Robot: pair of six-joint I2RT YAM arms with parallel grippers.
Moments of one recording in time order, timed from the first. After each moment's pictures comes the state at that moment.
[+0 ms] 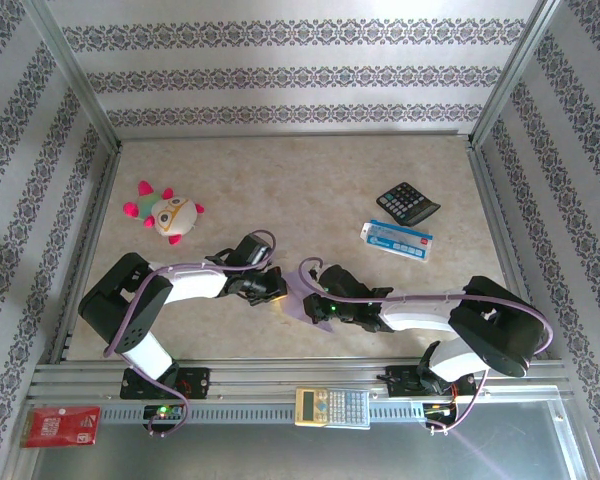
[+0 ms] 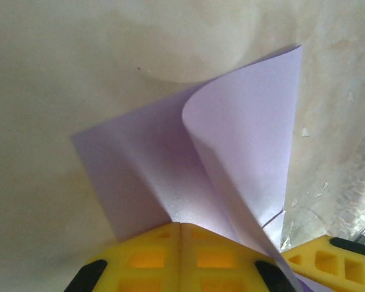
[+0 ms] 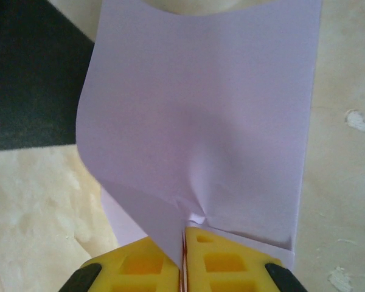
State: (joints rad) left arm -0.62 1.63 0.69 -0.09 0.42 -0.94; right arm 0.93 1.44 0.46 0.14 -0.11 0.63
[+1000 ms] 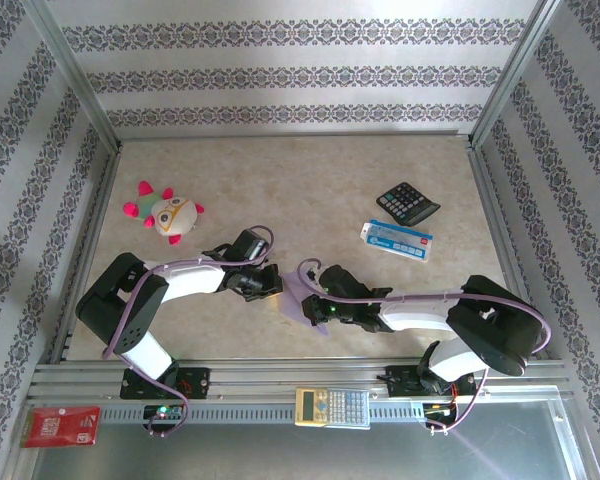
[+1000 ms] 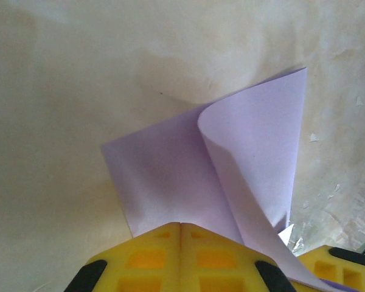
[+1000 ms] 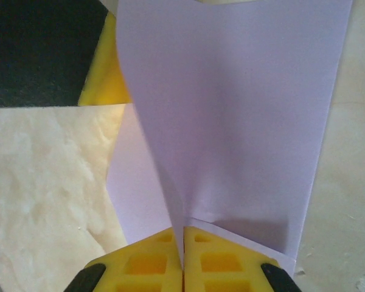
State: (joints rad) left arm -0.59 1.62 0.73 -0.19 0.40 -0.85; right arm 0.91 1.45 0.46 0.17 -0.17 0.63
